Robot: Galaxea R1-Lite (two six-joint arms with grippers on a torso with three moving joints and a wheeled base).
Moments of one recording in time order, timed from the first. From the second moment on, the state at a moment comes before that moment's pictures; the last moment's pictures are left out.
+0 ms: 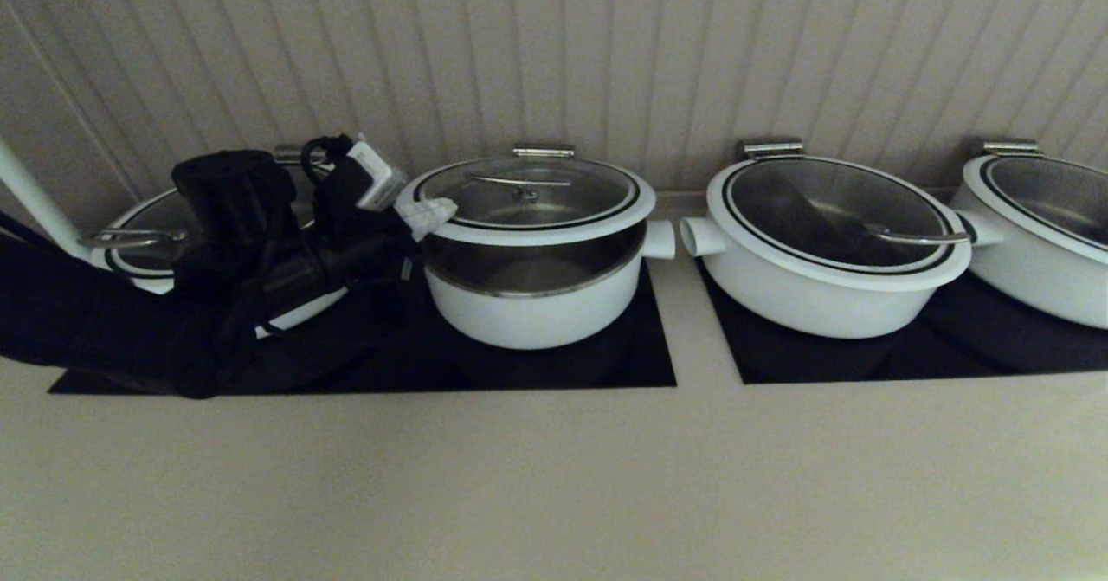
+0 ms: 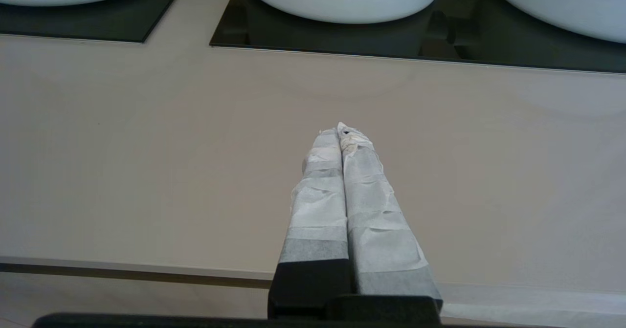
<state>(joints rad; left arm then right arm) -0.20 1.89 -0.95 -0.97 -0.44 0.48 0.00 0.00 0.00 0.00 0.03 -0.06</state>
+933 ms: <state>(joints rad) -0.22 1.94 -0.85 -1.09 -0.44 0.48 0.00 0.00 0.00 0.00 0.03 -0.06</state>
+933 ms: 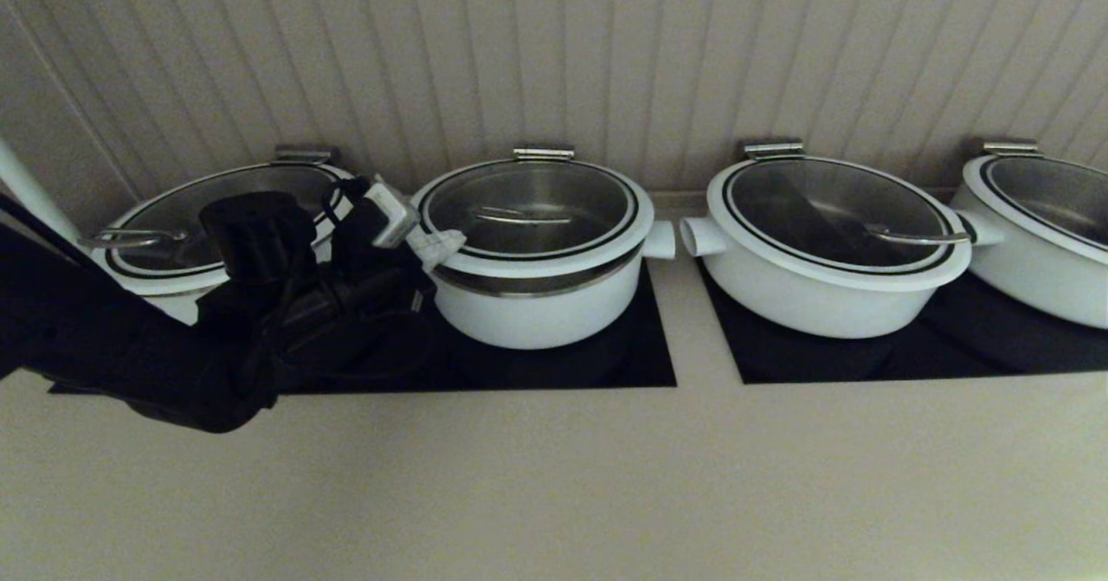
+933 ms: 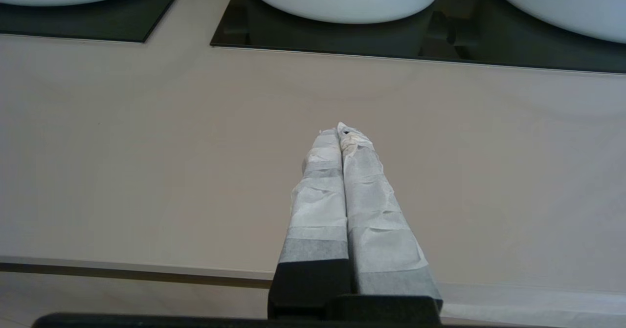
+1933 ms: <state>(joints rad) -0.22 2.01 -0.80 -1.19 -0.44 0.48 0.00 0.00 0.00 0.00 0.03 -0.06</state>
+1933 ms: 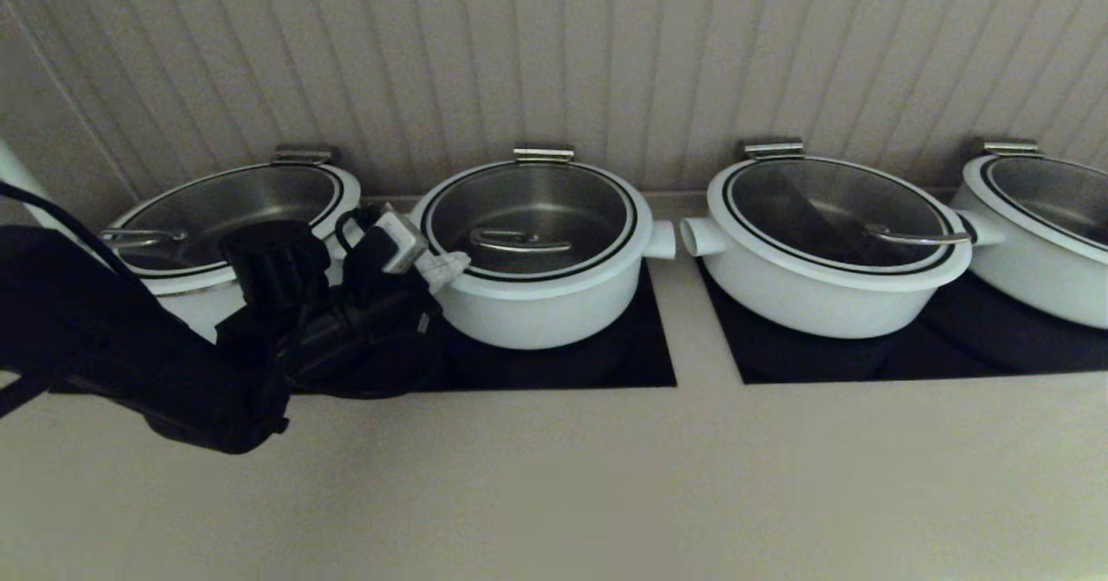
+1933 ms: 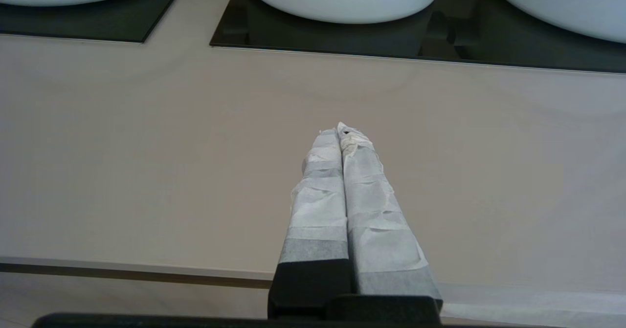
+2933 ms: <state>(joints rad) -0.22 1.97 -0.71 -1.19 -0.44 0.47 0.00 0.00 0.00 0.00 0.03 -0.06</state>
